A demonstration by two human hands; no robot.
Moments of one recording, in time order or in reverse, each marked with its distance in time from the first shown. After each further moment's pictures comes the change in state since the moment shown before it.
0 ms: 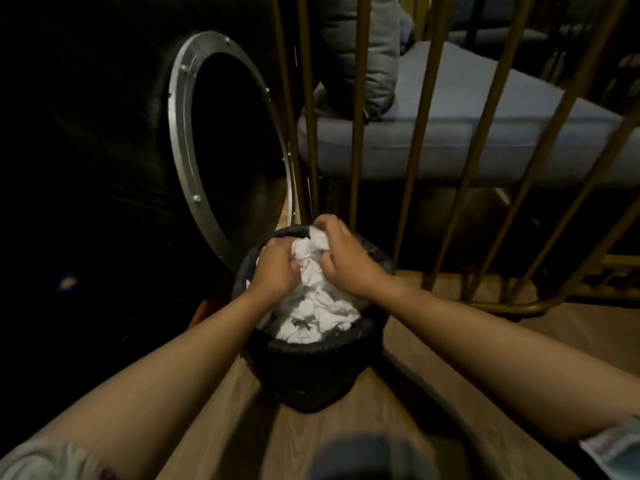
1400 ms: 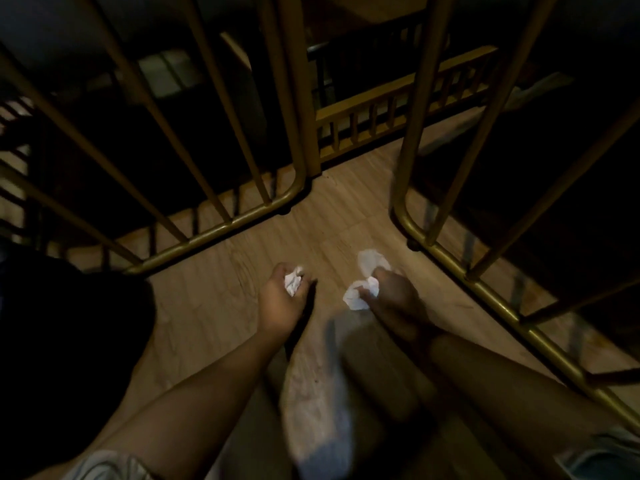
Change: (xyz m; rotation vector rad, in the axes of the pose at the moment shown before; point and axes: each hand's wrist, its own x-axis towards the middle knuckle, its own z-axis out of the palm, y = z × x) left_hand -0.144 0.201 0.393 -0.389 -0.433 0.067; right_hand -0.443 0.311 -0.108 -0.369 0.255 1.063
